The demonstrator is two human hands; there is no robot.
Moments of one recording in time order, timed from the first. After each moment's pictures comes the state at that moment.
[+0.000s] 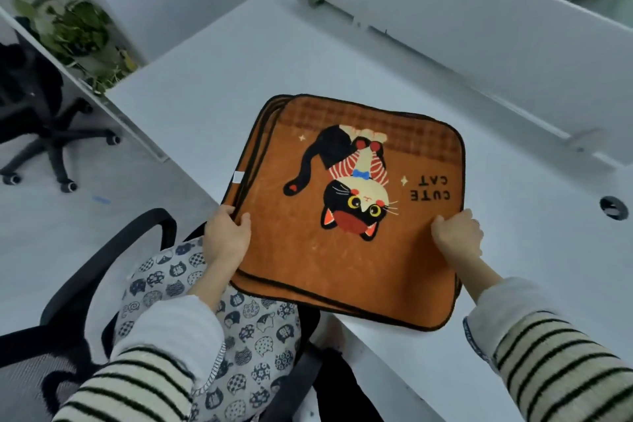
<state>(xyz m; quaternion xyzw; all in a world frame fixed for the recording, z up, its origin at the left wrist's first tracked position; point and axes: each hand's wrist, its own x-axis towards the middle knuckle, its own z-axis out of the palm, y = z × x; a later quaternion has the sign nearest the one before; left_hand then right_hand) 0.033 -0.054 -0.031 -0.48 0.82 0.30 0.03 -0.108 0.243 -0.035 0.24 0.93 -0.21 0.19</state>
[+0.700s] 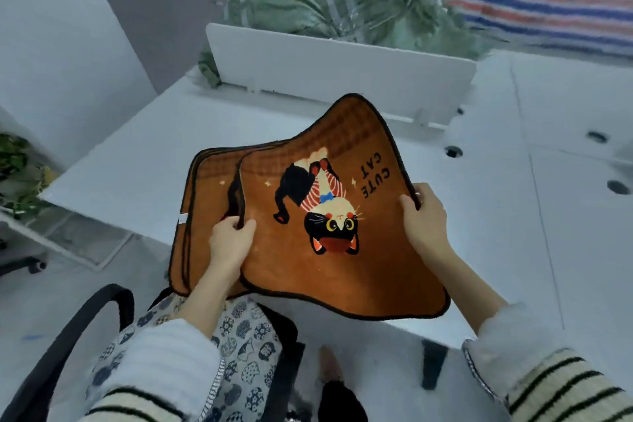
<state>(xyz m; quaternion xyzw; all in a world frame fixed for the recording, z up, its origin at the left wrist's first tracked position) 0.070 0.049 0.062 -0.28 0.81 0.51 0.01 0.048 0.319 0.081 0.15 0.85 -0.51 -0.06</state>
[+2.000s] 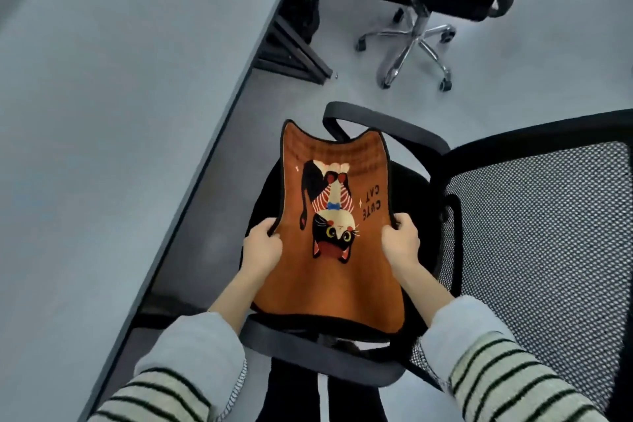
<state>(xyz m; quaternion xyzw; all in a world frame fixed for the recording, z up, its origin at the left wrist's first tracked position) 0.417 0.811 -0.129 0.40 0.76 0.15 0.48 0.631 0.818 -0.134 0.83 0.27 -0.43 -0.21</state>
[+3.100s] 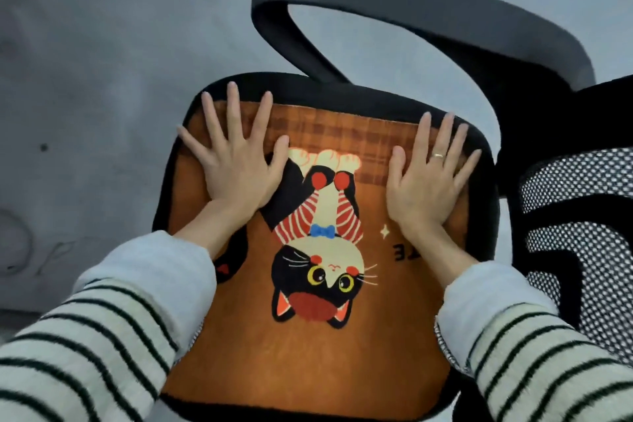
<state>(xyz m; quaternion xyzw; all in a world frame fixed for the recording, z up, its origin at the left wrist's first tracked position) 0.466 0.992 -0.385 0.74 0.66 -0.07 0.10 0.683 0.929 -0.376 0.85 0.51 -0.06 0.04</state>
